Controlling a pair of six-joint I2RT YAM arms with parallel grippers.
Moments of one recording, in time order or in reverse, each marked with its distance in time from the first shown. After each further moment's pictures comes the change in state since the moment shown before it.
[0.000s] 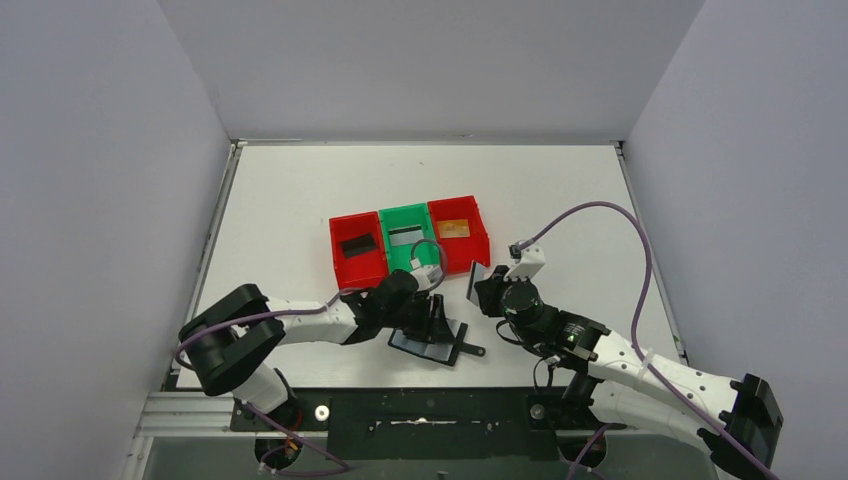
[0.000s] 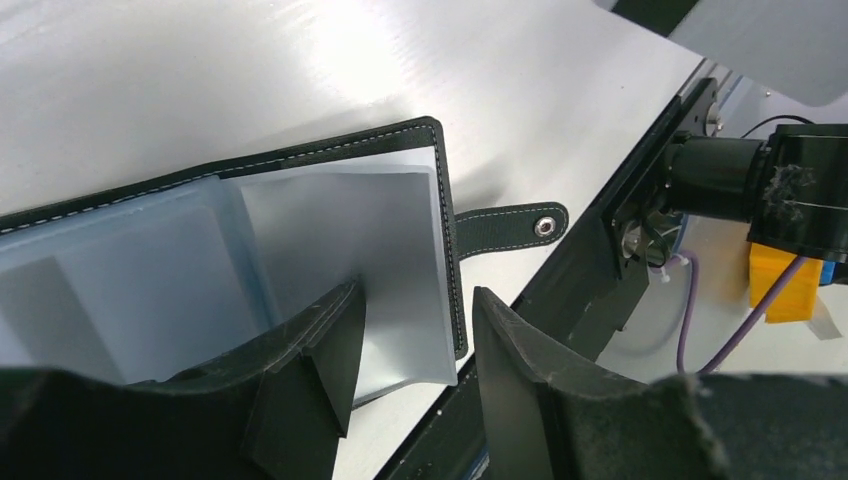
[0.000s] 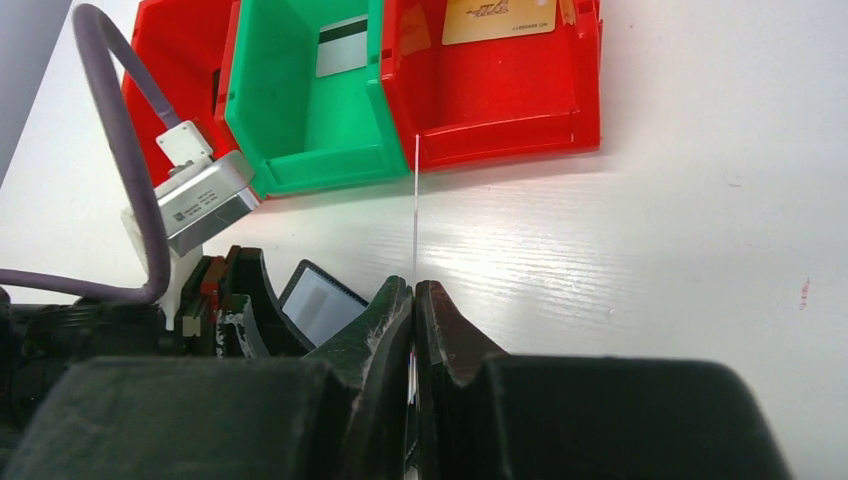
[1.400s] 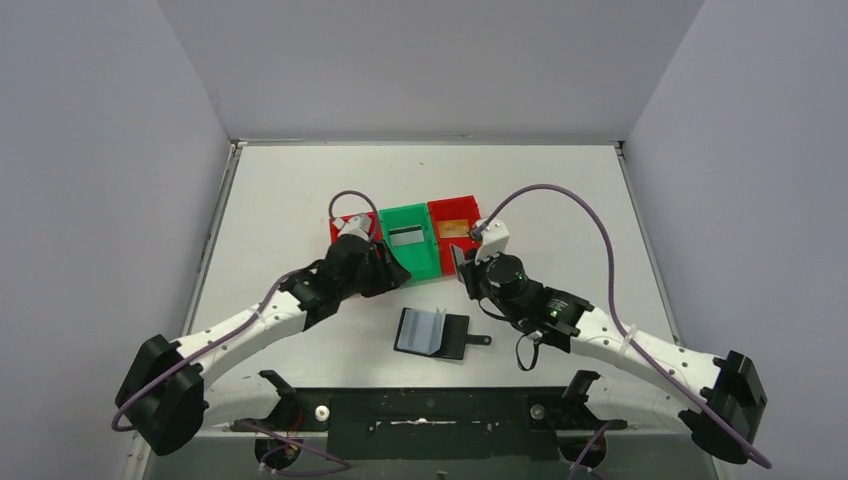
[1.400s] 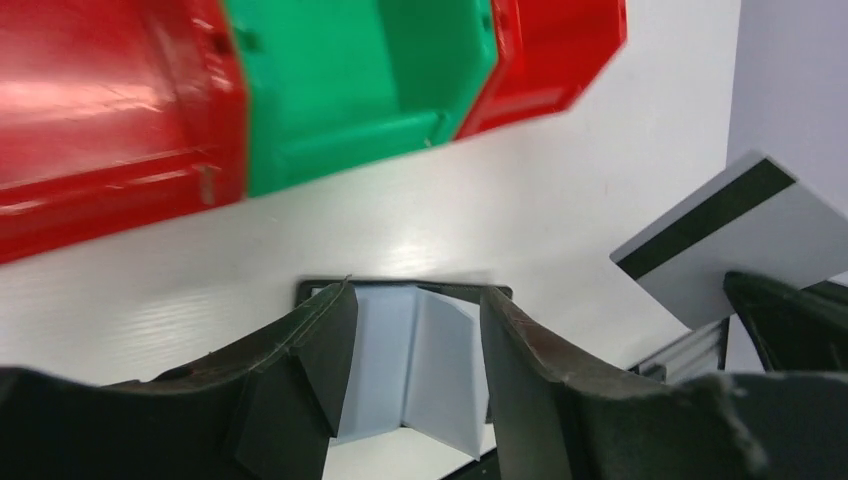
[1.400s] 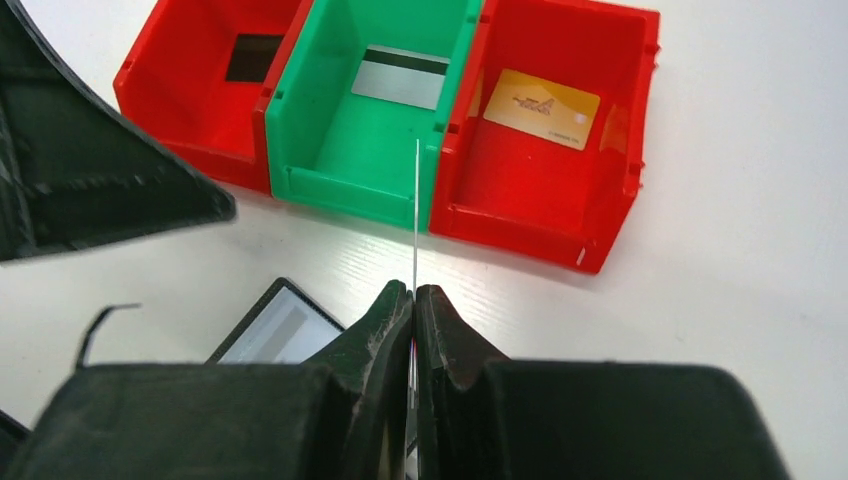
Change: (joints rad) left arm 0.195 -0.315 0.095 -0.353 -0.345 -0.131; right arm -0.027 0.160 0.187 0.006 -0.114 -0.370
